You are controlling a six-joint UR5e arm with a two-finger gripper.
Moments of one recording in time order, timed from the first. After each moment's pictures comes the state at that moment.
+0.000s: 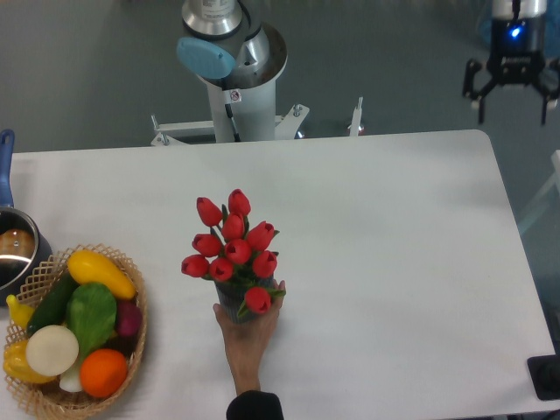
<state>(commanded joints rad) 3.36 -1.60 -1.80 -0.96 1.25 1.64</state>
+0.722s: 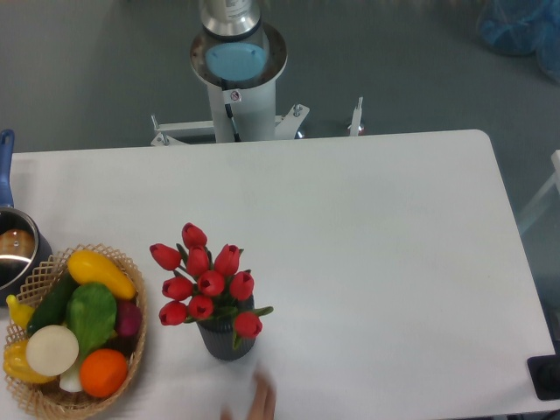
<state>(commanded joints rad) 3.84 -1.49 -1.67 -1.46 1.44 2.17</state>
